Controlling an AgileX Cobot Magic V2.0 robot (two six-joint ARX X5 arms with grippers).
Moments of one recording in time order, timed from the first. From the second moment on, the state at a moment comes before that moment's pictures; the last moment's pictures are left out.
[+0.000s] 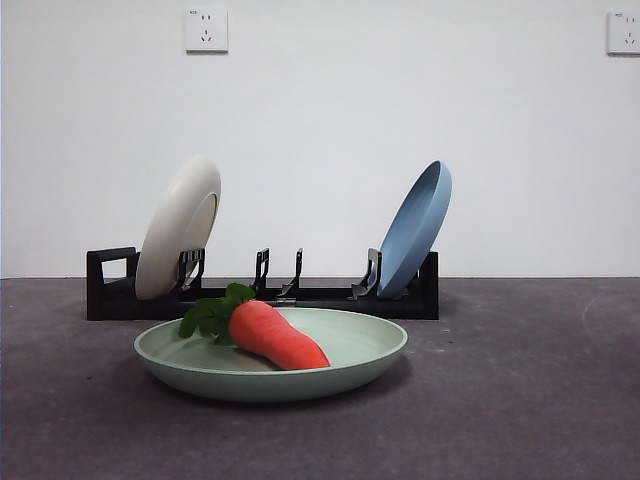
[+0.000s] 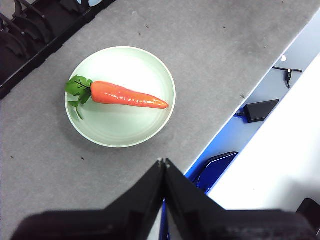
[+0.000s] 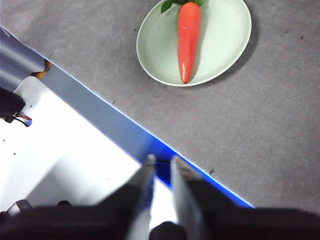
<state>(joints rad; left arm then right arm) -1.04 1.00 1.37 -1.23 -0.18 -0.19 0.79 0.69 0.99 -1.09 -0.15 0.25</state>
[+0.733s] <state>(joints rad) -0.99 0.98 1.37 -1.16 -0.22 -0.12 0.79 0.69 0.99 -1.09 -0.15 0.25</state>
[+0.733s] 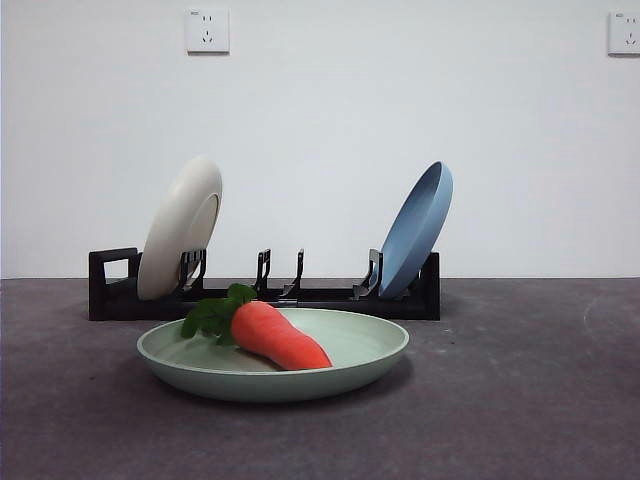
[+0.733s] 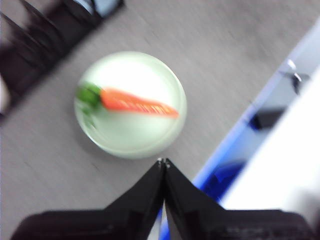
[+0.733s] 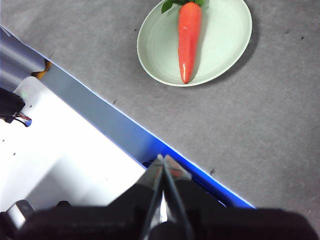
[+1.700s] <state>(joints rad) -0.03 0.22 0.34 -0.08 0.02 0.15 0.79 0.69 0.99 -1.09 -0.15 0.25</state>
